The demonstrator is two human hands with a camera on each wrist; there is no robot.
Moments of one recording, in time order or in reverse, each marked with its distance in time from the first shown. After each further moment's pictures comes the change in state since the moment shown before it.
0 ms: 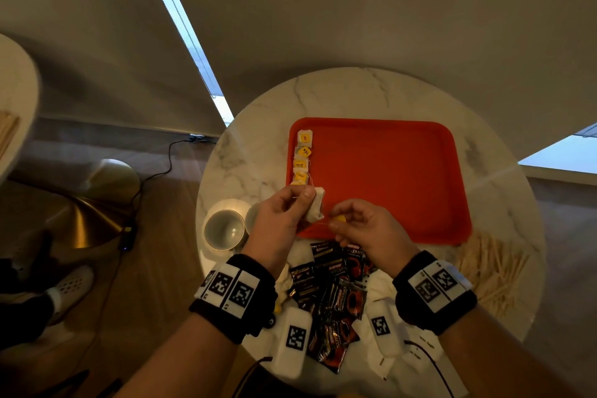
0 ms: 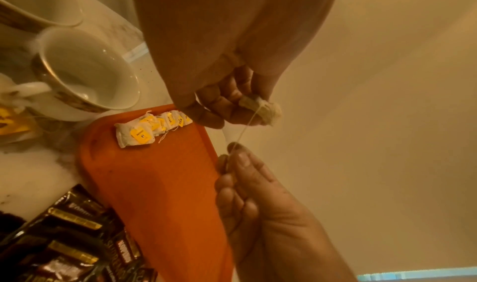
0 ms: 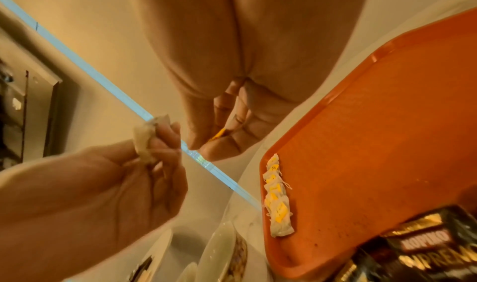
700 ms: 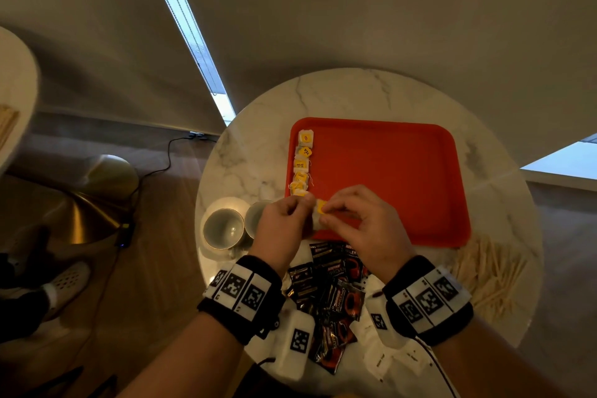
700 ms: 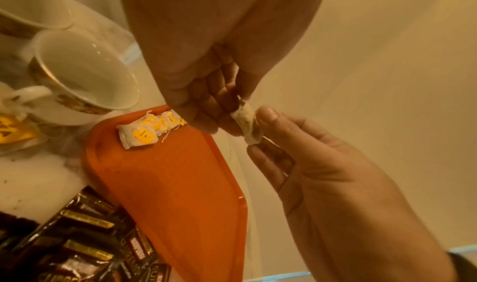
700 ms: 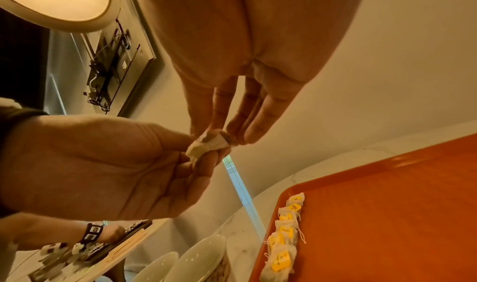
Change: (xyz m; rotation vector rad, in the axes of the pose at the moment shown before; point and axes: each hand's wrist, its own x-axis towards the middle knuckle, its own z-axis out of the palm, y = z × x) left_hand 0.006 -0.013 0.001 0.125 0.034 0.000; right_hand -0.002 -0.018 0.010 -0.402 0.175 -0.422
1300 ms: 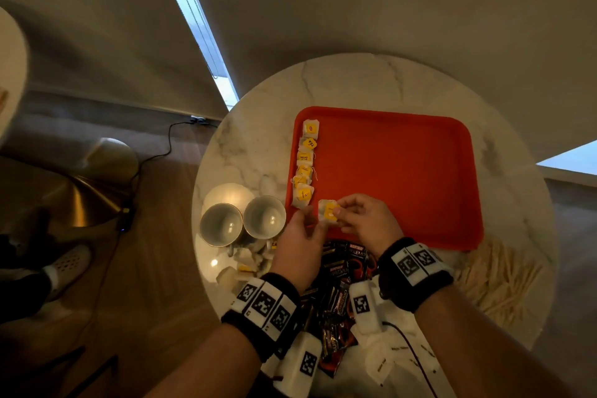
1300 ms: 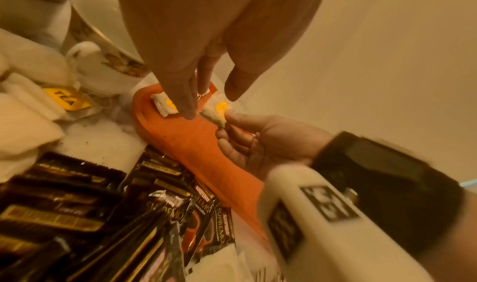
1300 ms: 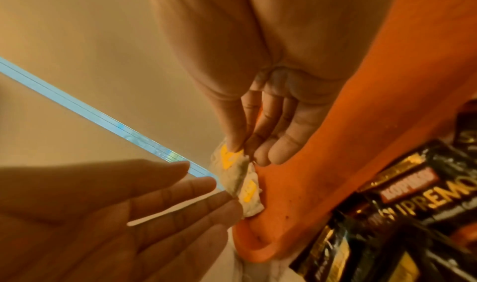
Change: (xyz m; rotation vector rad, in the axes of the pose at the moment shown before) left_hand 0.010 -0.049 0.018 0.346 0.060 -0.047; right_hand 0.028 0.070 0.027 0.315 -0.072 0.680
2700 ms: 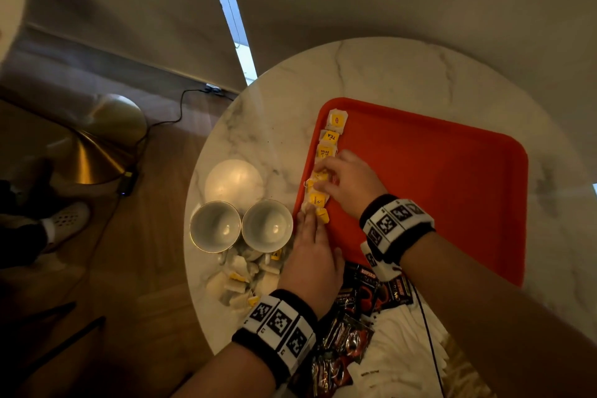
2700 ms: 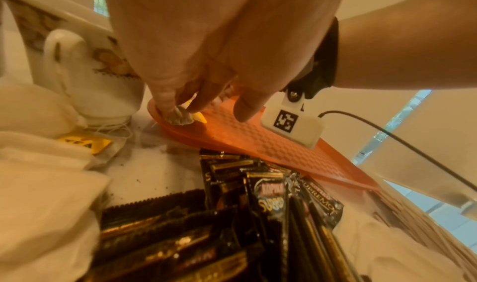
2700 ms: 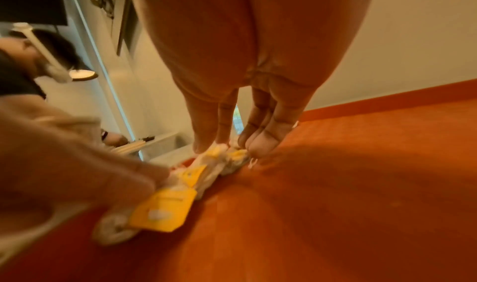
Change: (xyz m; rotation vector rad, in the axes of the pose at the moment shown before) left_hand 0.038 -0.034 0.025 0.627 -0.020 0.075; right_hand 0.123 -0.029 0.036 -0.890 -0.187 -0.437
